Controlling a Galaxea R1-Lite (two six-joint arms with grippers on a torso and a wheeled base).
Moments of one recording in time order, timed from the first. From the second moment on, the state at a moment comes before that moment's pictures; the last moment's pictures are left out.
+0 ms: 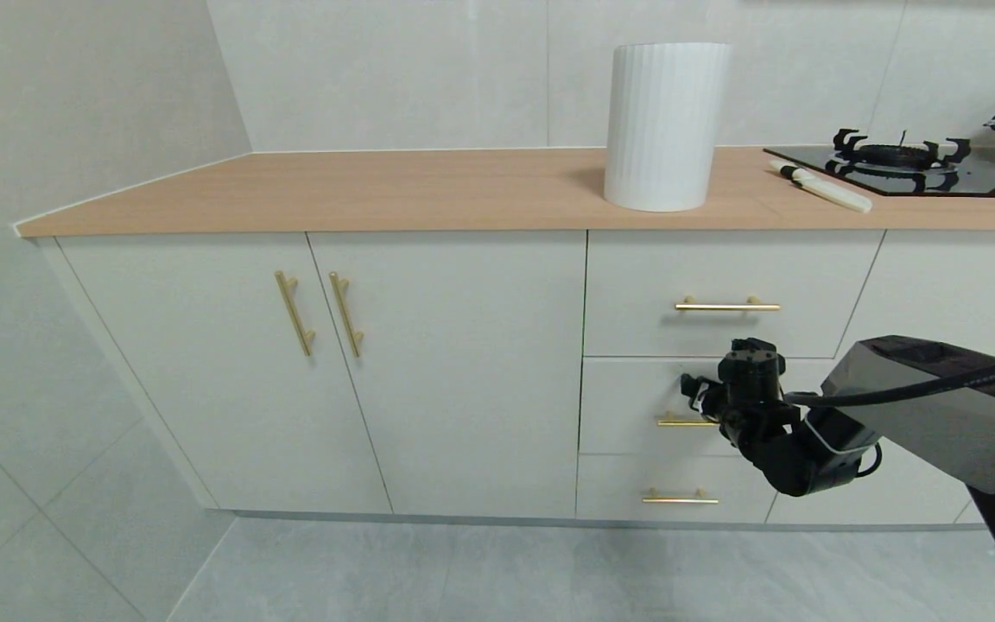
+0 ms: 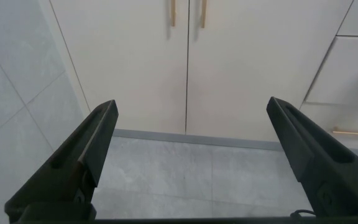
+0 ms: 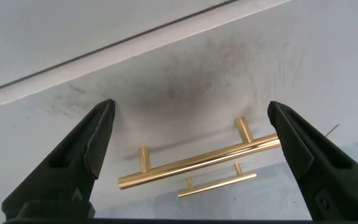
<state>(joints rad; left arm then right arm) -0.01 0.00 0.00 -0.01 0.08 -0.02 0.23 2.51 -1.20 -0.97 -0.38 0.42</state>
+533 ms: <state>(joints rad) -0.01 0.00 0.00 -0.01 0.08 -0.02 0.22 2.54 -1.27 -0.96 -0.40 0.43</state>
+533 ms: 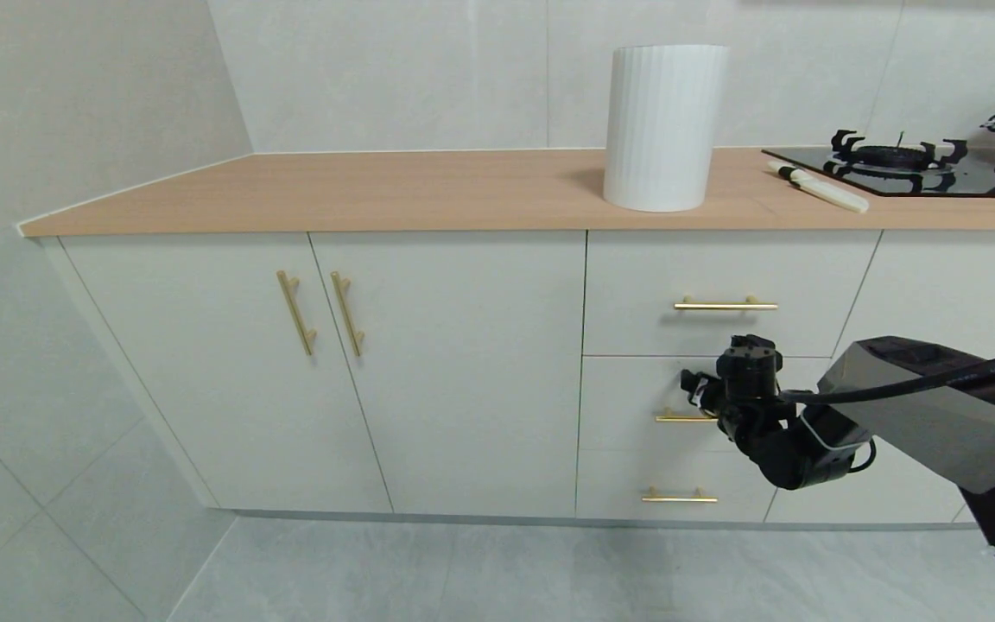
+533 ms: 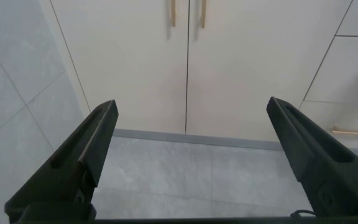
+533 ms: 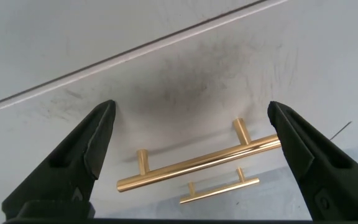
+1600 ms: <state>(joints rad) -0.01 0.00 0.00 -0.01 0.08 -0.02 0.25 1.27 -0.29 -0.85 -0.42 0.15</state>
